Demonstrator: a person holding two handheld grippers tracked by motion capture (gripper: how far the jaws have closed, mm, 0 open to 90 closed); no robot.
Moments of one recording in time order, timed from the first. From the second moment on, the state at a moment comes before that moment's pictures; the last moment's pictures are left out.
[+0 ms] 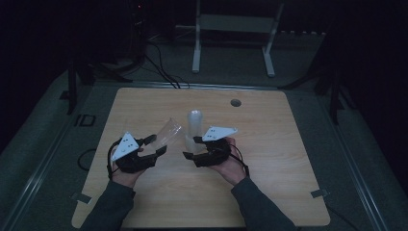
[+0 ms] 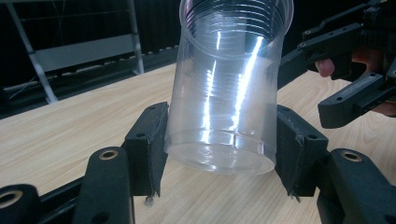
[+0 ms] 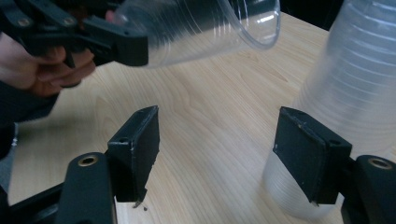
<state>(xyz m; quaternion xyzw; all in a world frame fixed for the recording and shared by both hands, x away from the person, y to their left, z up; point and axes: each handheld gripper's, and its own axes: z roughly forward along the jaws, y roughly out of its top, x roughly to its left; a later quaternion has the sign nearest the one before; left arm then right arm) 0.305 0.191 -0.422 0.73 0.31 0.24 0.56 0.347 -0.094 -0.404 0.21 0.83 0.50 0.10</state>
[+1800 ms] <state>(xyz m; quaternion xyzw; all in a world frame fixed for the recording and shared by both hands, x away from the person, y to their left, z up) 0.293 0.182 -0.416 0.70 0.31 0.29 0.57 0.362 -0.073 -0.399 0.27 0.74 0.61 -0.04</state>
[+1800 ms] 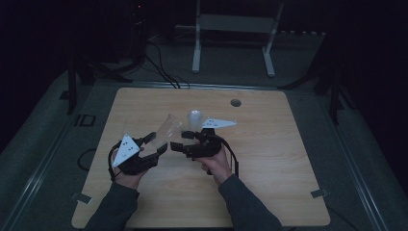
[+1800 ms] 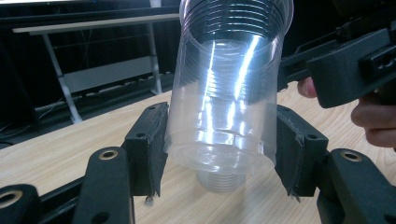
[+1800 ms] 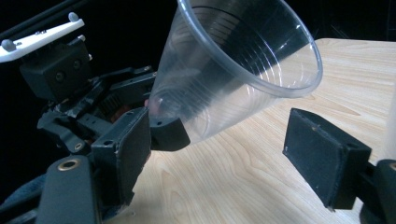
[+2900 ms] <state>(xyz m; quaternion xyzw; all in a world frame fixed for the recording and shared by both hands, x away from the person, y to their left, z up) 0.291 0.176 -0.416 0.70 0.29 0.29 0.59 0.369 -0.066 -0.400 0.28 0.69 0.66 -0.09</state>
